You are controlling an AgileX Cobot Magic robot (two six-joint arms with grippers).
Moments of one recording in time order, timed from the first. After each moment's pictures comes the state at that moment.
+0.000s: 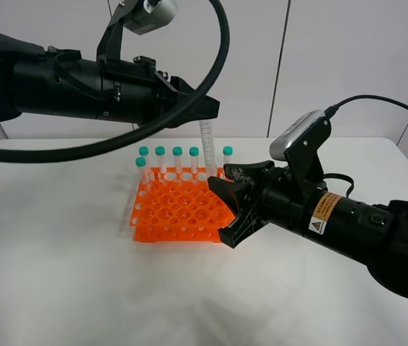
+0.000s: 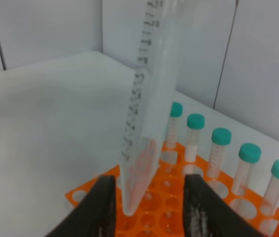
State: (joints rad) left arm -0.47 1.50 -1.10 -1.40 0.47 1.28; right arm 0.61 1.47 -0.46 -0.24 -0.76 0.07
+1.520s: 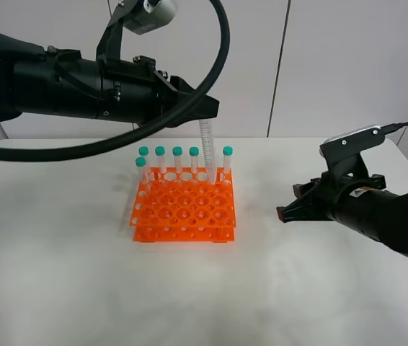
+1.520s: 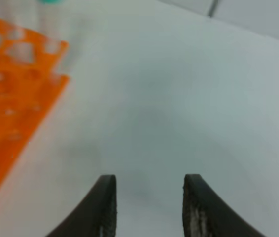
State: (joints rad) left arm -0.47 1.50 -1.10 -1.40 0.47 1.28; right arm 0.45 1.47 -0.48 0.76 -0.45 -0.74
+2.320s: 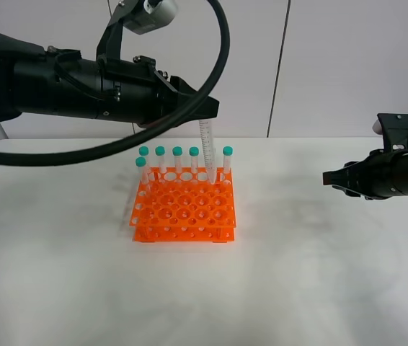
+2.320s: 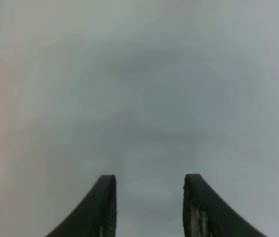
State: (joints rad) left arm -0.47 1.50 -1.10 -1.40 0.47 1.29; right arm 0.00 1.48 -0.68 0.71 0.11 -0.69
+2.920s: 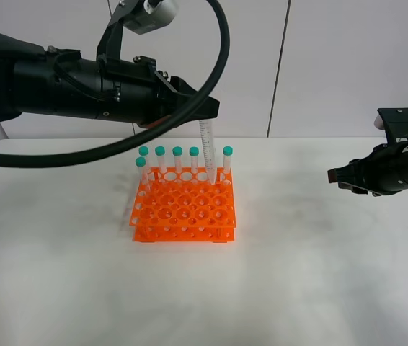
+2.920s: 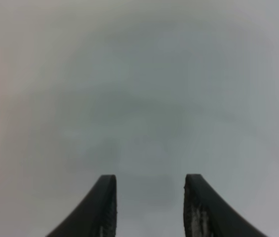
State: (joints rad) left arm -0.47 1.50 -1.10 -1.40 0.47 1.29; right arm -0.02 1.47 -0.75 0.31 0.25 -0.34
